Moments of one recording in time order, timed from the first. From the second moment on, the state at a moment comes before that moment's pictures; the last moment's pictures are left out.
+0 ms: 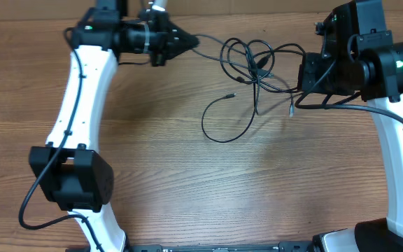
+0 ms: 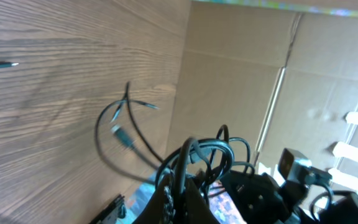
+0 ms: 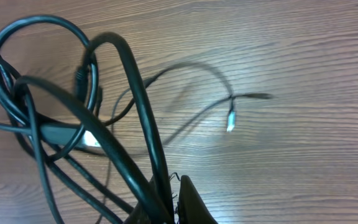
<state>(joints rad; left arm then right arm) -0.08 1.98 1.96 -0.87 1.12 -0.82 0.18 1.61 2.00 -1.48 -0.08 0.28</state>
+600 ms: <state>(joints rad) 0.45 1.98 1.96 -0.95 1.21 -0.66 0.18 1.61 2.00 -1.48 -0.08 0.28</state>
